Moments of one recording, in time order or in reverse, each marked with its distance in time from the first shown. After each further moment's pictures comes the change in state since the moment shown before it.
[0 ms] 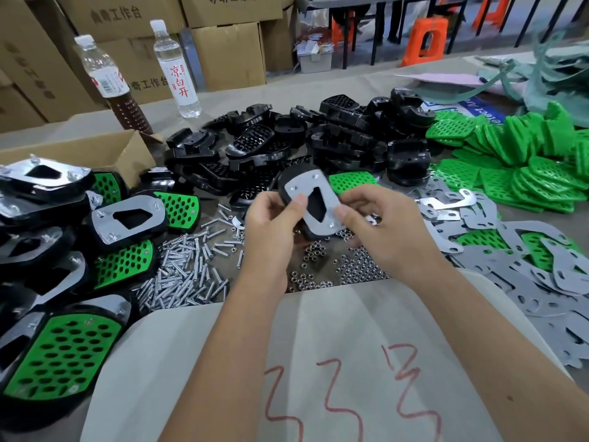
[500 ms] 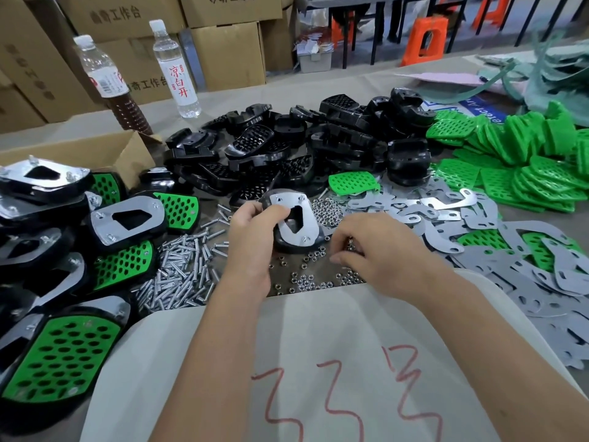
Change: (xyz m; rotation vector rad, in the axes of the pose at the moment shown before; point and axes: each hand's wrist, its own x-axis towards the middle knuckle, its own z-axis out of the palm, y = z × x) left_hand 0.001 0.009 -0.017 0.034 0.035 -0.068; right_hand -0.008 -0.007 -0.004 -0.579 -0.381 -0.099
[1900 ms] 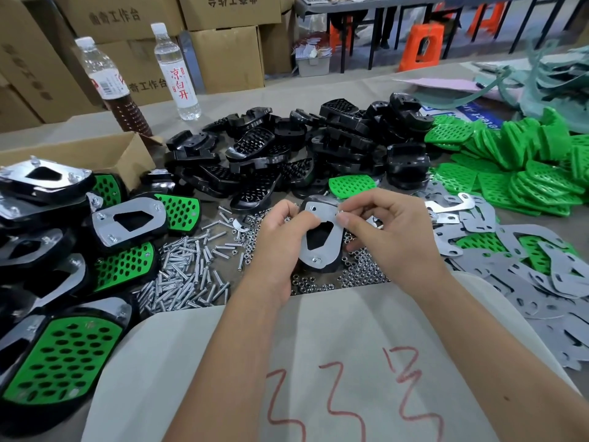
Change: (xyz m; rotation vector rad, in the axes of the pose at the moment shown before) left_hand -0.012 -0.004 0.017 0.044 -0.220 -0.001; right_hand 0.005 0.000 0.009 0.840 0.466 0.054
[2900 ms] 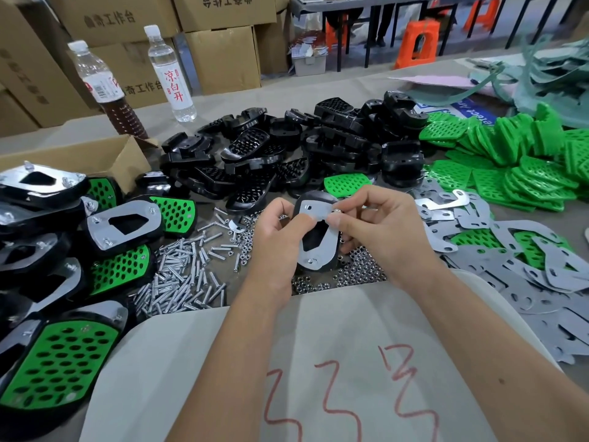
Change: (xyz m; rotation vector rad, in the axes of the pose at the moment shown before) left_hand 0.000 -0.008 0.004 -0.047 0.006 0.135; right_hand 0.003 0.001 -0.001 0.202 -0.050 0.137
